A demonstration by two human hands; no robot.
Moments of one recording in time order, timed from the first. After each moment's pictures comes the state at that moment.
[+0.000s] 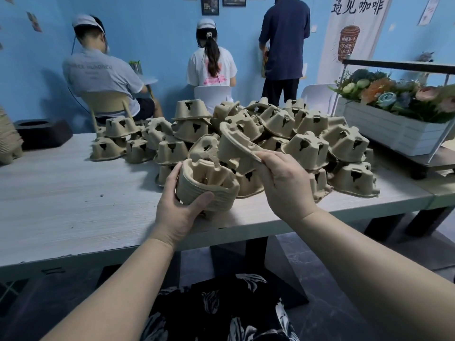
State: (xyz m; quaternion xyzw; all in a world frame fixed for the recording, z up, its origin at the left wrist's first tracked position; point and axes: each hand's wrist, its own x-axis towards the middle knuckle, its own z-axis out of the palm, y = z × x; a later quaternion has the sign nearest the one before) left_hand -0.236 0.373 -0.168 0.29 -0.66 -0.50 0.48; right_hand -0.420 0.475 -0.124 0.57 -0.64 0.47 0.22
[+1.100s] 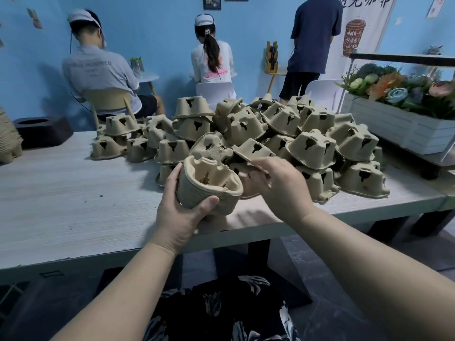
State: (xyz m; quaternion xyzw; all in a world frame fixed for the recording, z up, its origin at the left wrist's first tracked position) left_hand -0.237 0.371 -0.172 0.26 -0.67 -0.51 0.48; right_hand -0.430 0.460 -0.140 0.58 -0.68 0.42 0.17
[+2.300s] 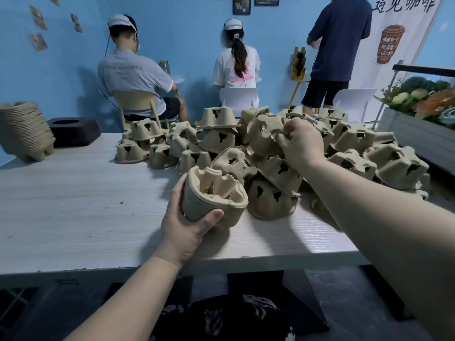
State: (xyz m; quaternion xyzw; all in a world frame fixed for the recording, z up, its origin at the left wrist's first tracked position) left_hand -0.224 0.348 -0.171 0.28 -0.64 -0.50 0.51; right_hand -0.493 0.347 -0.075 0.48 -0.77 0.40 0.10
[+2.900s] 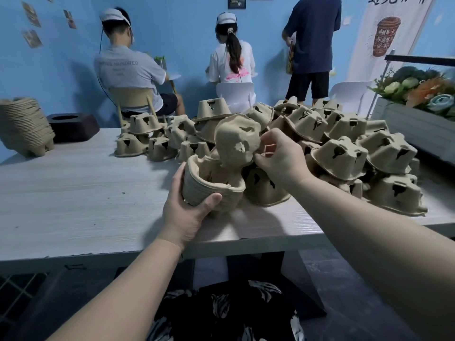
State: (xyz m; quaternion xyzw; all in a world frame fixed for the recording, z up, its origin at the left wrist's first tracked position) left_hand -0.224 0.341 -0.178 0.30 -0.64 -0.47 0.52; right_hand -0.431 0.390 -0.098 0.52 -0.70 0.48 -0.01
